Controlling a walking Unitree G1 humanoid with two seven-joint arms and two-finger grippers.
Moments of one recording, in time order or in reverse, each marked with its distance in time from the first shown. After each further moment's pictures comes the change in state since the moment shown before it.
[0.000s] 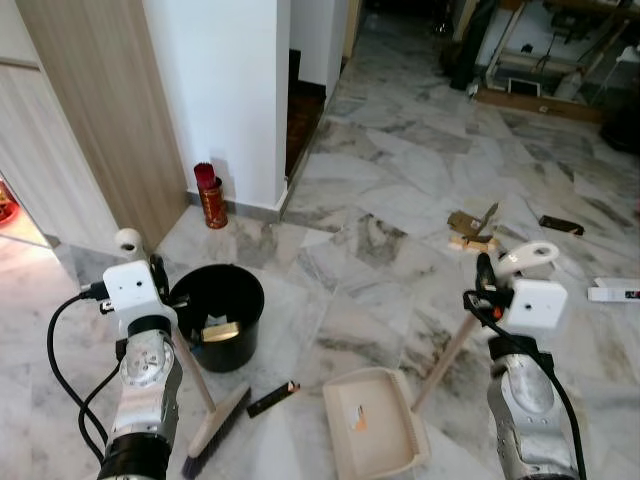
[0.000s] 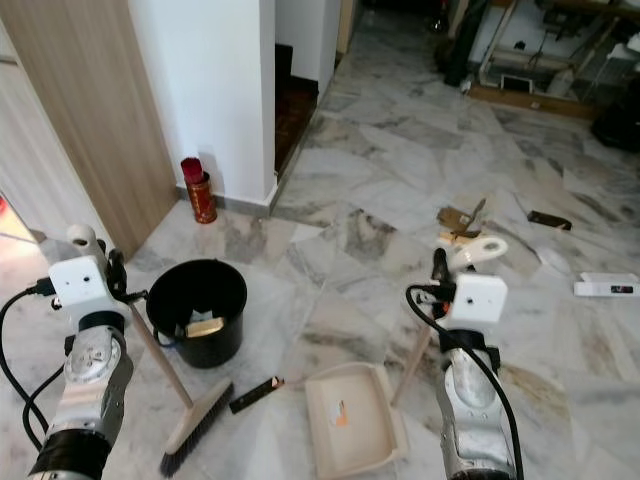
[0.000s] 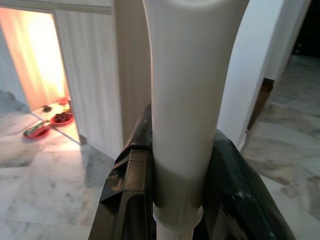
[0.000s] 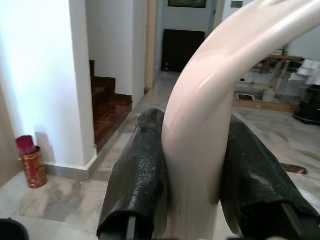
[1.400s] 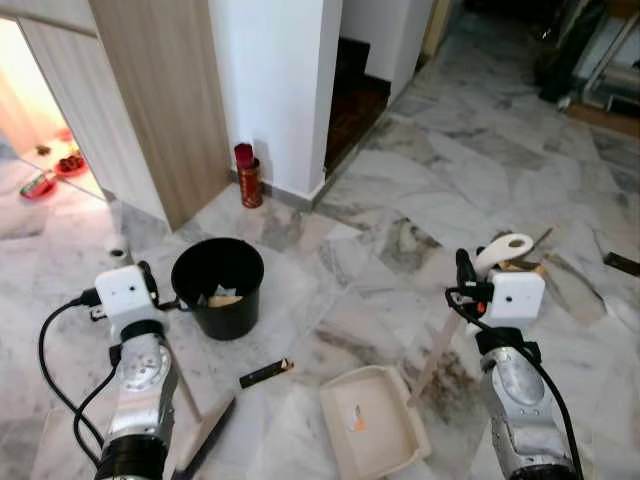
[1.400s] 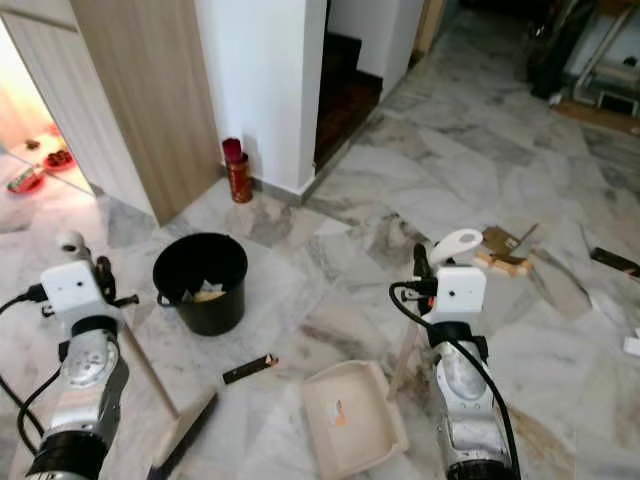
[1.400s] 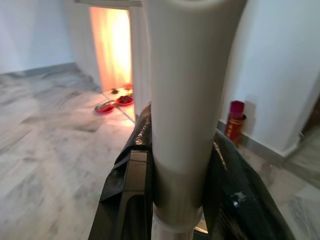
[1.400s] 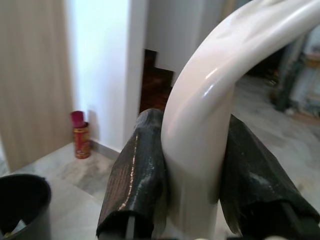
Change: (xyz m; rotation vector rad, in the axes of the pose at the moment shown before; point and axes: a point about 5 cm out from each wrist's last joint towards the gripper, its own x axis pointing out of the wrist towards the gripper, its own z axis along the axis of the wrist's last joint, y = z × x) left arm 0.000 0.003 -0.002 0.018 -0.001 0.050; right arm 0.003 0.007 -0.003 -0.043 0.021 0.085
